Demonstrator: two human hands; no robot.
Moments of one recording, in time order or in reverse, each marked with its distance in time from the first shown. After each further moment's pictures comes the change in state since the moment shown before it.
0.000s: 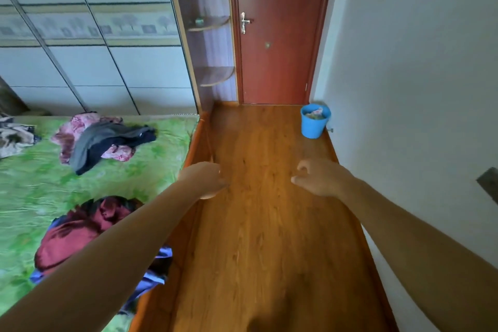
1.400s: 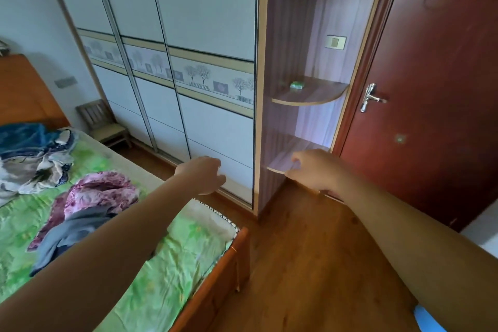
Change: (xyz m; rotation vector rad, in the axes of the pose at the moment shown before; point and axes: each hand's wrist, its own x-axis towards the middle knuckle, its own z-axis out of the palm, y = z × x) left_hand 0.834 -0.324 -0.245 -0.174 0.110 -0.546; right_hand 1.027 -0.156 -0.262 -0.126 -0.034 -0.547
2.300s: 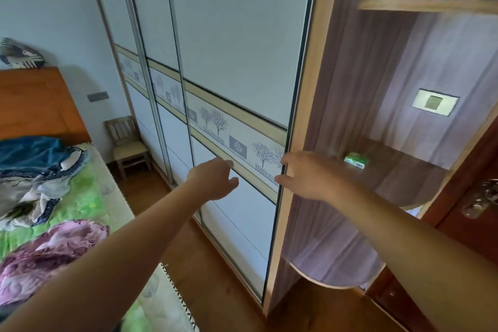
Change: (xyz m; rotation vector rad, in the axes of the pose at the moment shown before) left_hand 0.458 -0.038 -0.092 -0.074 0.137 -0.185; right_hand 0.514 0.023 -0.094 -0.091 0.085 -0.335
